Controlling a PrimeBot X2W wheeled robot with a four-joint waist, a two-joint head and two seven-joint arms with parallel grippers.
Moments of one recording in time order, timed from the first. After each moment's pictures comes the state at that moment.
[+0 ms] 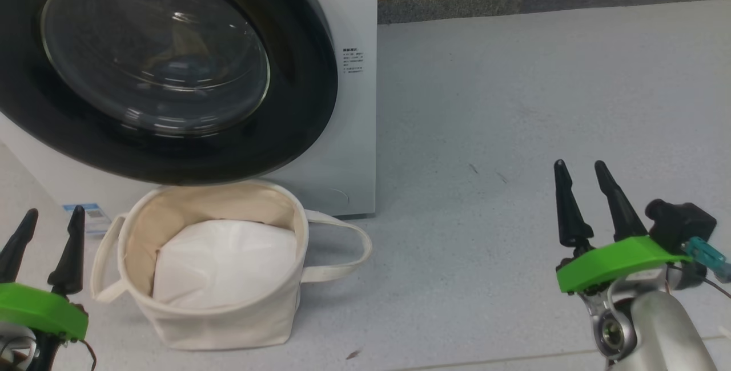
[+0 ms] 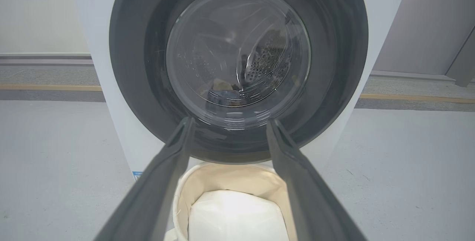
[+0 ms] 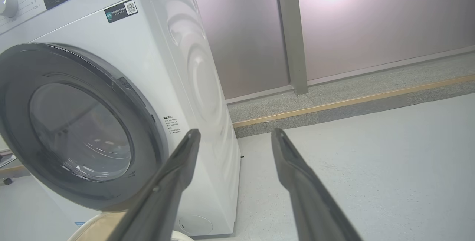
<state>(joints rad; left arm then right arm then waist) -0.31 0.63 -0.32 0.36 -0.84 -0.08 -0.18 -0.27 -0.06 0.00 0.28 0.31 0.13 -0.16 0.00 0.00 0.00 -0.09</state>
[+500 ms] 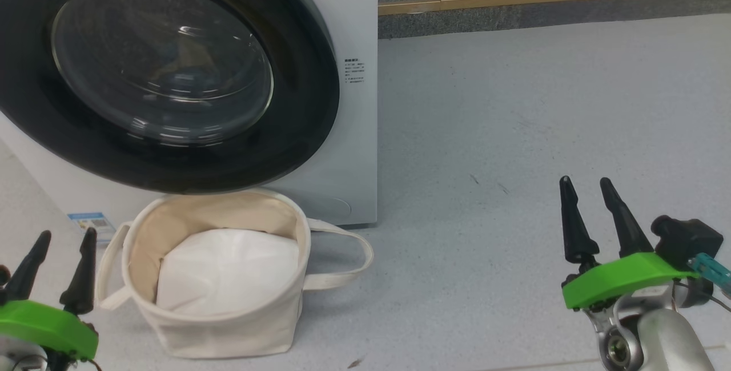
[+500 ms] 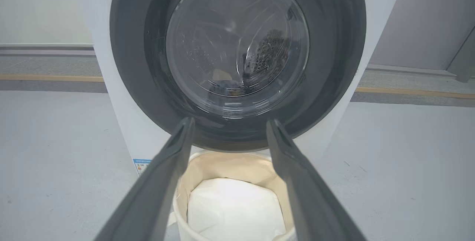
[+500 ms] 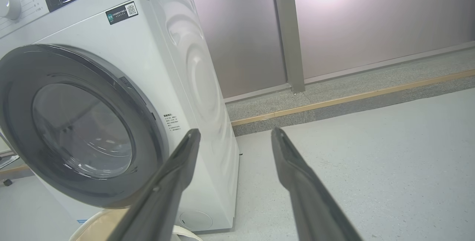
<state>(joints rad) -0.26 0.62 -0.34 0.34 -0.85 -0.07 -0.17 -0.19 -0.05 -0.02 0.21 0.31 0.13 -0.12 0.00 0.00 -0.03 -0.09</state>
